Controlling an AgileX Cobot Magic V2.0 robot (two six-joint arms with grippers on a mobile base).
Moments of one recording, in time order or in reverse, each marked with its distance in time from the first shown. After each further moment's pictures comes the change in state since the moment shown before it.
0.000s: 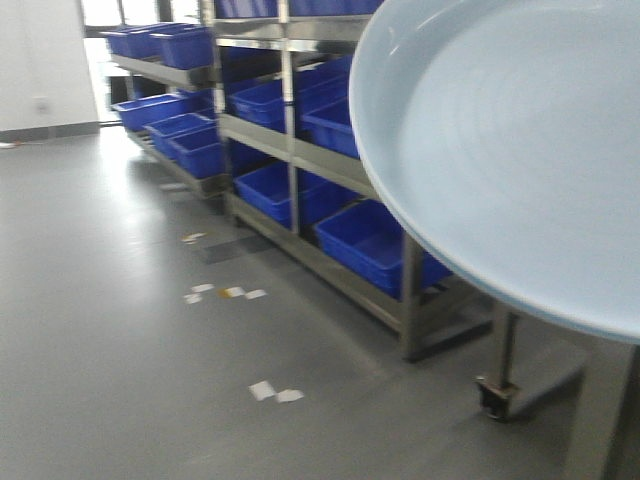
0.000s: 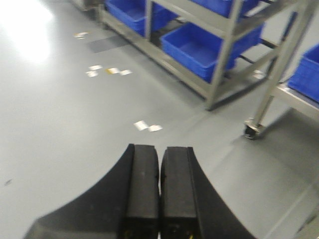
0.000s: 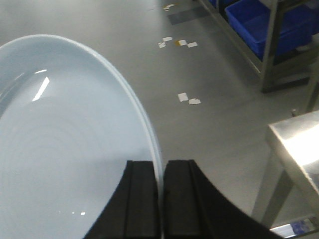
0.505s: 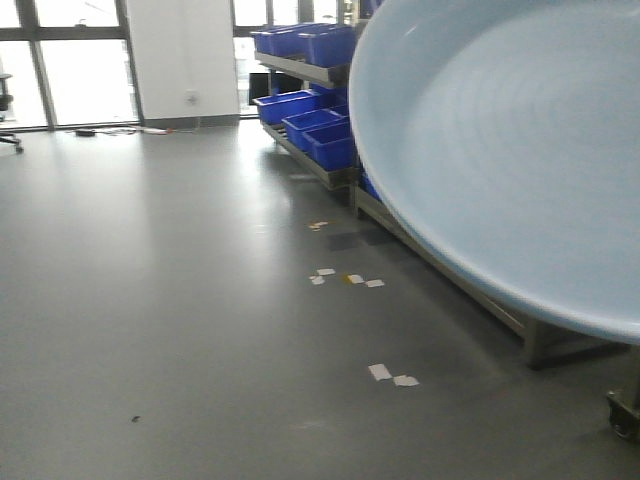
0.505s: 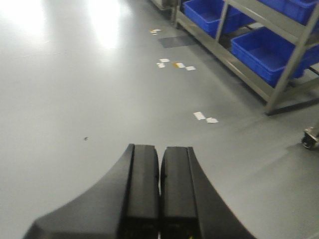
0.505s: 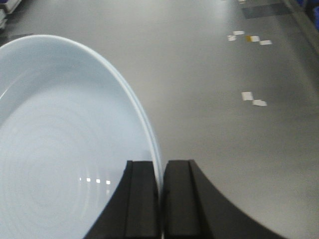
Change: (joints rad) left arm 0.000 0.000 0.000 0.000 0.000 0.000; right arm 0.000 0.000 0.000 0.000 0.000 0.000
